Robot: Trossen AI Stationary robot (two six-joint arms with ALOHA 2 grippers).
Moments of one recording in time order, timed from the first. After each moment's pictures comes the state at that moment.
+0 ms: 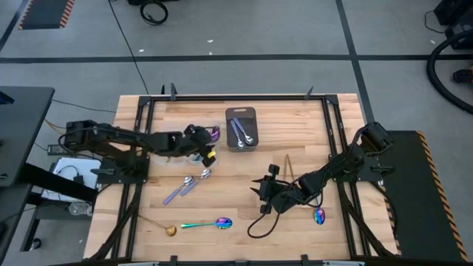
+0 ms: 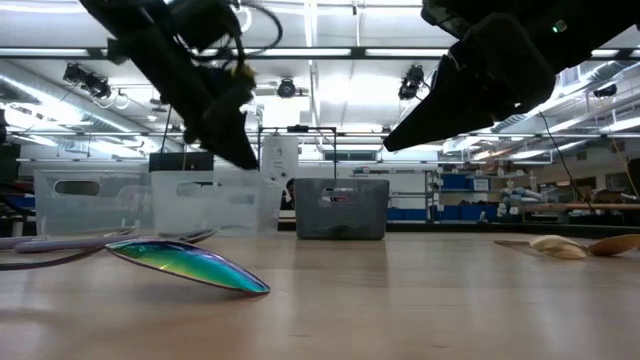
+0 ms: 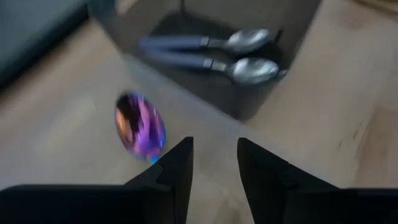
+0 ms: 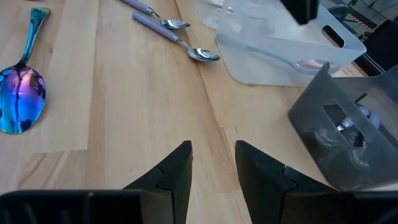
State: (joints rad) left arm 0.06 1.36 0.70 -0.12 -0.41 -0.32; right arm 0.51 1.70 0.83 0.12 0.76 0.29
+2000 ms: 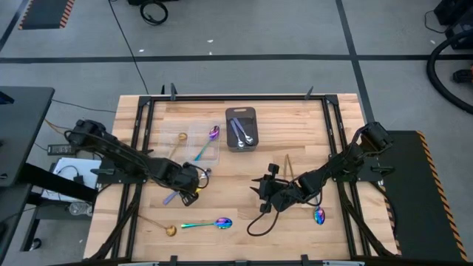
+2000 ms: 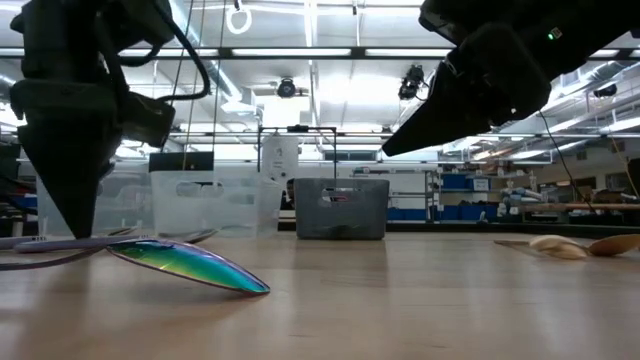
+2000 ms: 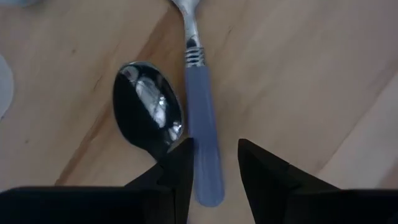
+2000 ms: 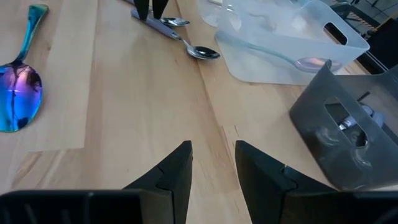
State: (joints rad) left arm -0.35 1.44 0.68 -0.54 -0.05 -0.97; right arm 0.50 1.70 0.82 0.14 0.74 0.28
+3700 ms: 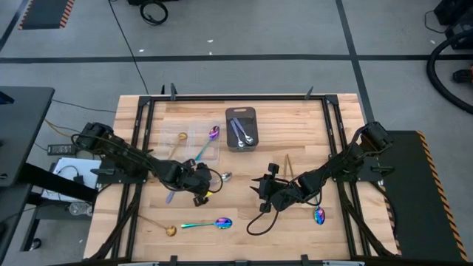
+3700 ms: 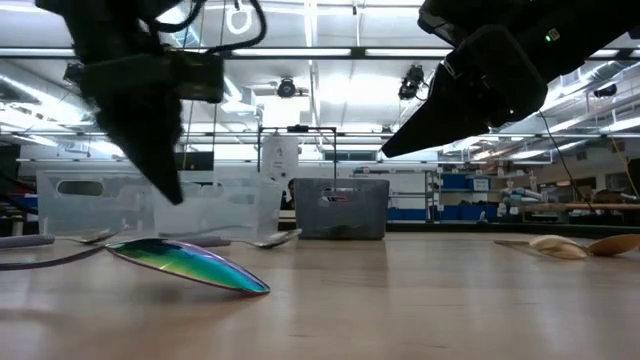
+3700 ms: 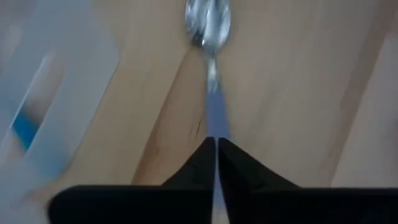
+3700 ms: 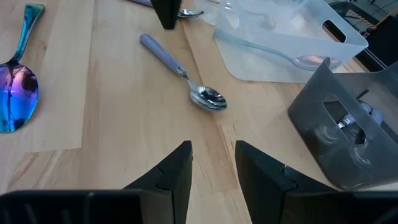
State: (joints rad) left arm -0.35 1.55 0.86 -0.48 -0.29 -0.70; right arm 0.49 1.70 0.82 0.14 0.74 0.28
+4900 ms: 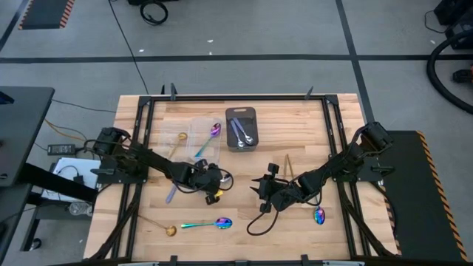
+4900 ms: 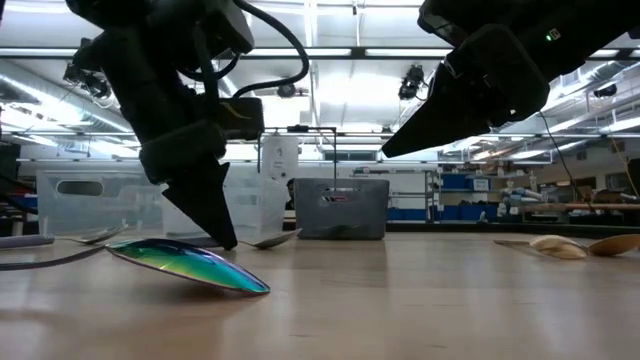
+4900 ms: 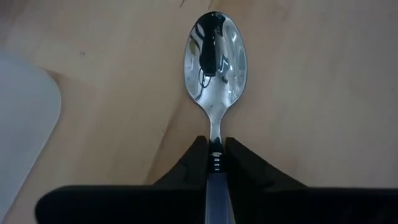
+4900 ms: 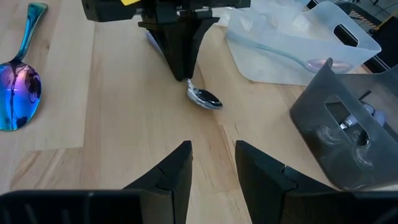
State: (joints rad) left arm -0.31 1.75 0.84 -0.22 -0.30 -0.59; right arm 0.49 1.70 0.82 0.14 0.73 0.28
